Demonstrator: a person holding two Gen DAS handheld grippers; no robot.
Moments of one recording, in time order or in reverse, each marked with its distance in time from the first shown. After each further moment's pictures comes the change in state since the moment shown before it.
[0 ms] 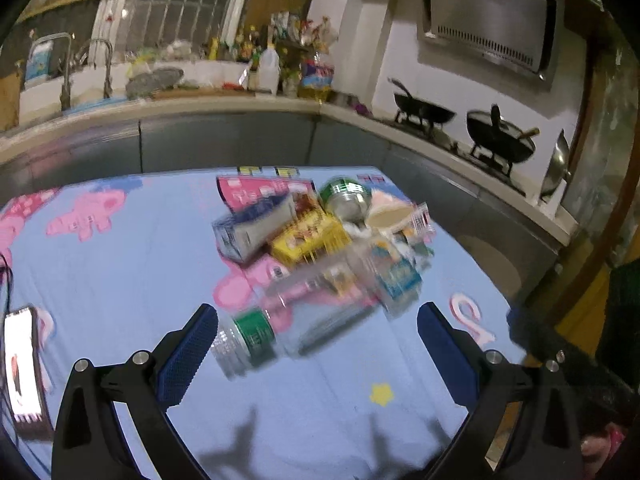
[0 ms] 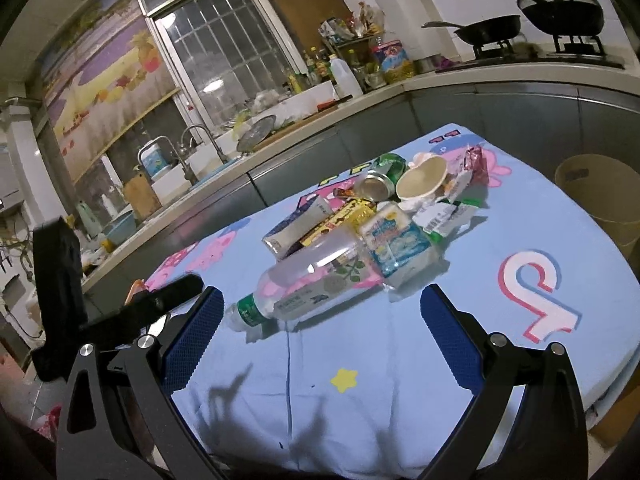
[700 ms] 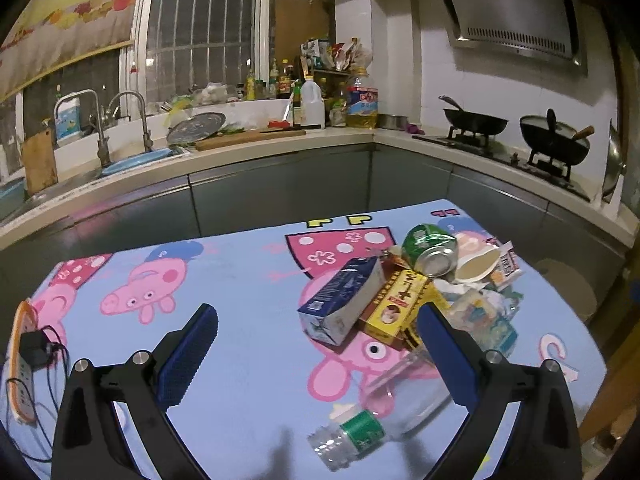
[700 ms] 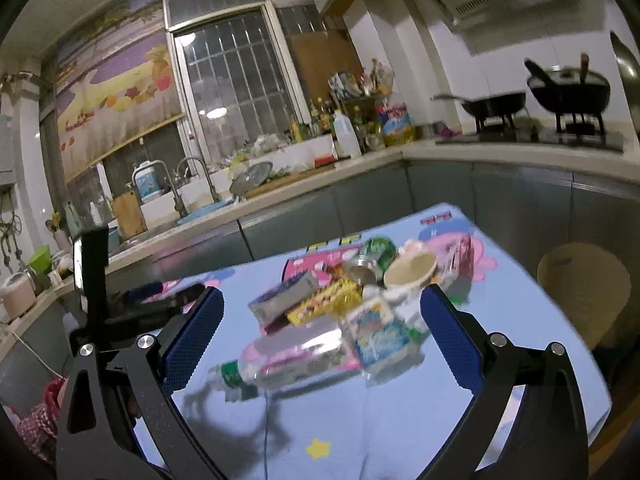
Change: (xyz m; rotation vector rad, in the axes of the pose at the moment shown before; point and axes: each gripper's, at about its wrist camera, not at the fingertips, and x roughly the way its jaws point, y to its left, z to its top) left arm 0.030 0.038 0.053 0.102 -0.074 0.241; right arm -0.020 0.020 0.054 -0.136 -0.192 -0.063
